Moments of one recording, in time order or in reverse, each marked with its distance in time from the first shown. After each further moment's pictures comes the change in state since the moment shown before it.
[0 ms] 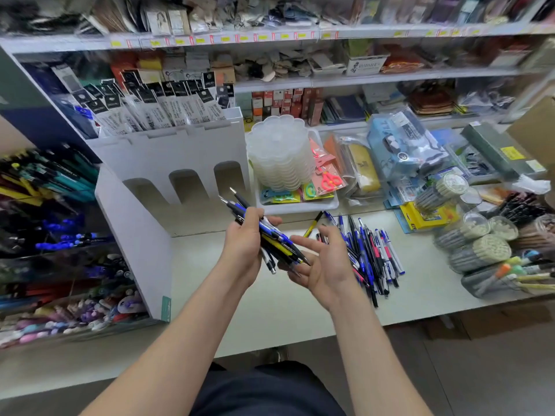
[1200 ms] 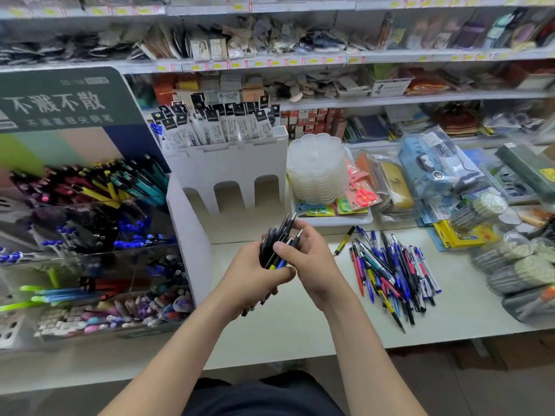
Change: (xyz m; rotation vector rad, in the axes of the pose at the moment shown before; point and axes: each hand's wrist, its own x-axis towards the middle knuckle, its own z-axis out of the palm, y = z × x) left_hand -0.055 0.038 -0.098 0.766 -0.258 0.247; right_hand 0.004 0.039 0.086 -0.340 -0.307 -0.449
